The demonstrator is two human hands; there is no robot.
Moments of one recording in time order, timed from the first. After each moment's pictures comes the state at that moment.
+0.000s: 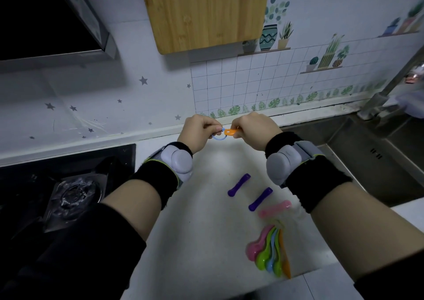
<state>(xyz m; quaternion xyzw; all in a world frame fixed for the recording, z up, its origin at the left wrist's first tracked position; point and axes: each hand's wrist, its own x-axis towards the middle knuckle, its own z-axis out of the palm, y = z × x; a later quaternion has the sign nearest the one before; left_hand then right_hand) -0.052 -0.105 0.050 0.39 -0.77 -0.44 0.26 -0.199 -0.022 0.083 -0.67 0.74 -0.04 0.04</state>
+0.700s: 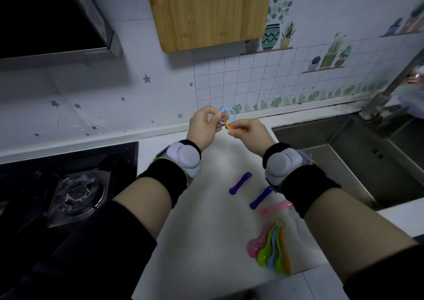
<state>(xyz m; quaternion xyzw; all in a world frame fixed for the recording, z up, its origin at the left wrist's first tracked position) -0.064 -0.086 0.058 0.39 -0.62 -0.57 0.37 -0.184 -0.015 0.059 -0.47 0.72 -0.40 0.32</state>
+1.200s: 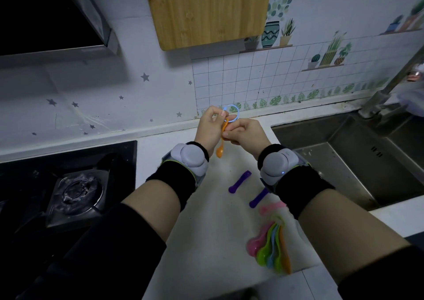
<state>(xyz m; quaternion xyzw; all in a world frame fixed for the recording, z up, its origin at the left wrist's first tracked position) -0.078 -0.073 0.056 0.39 -0.57 -0.62 0.38 -0.174 -0.018 0.055 -0.37 0.68 -0.48 0.40</state>
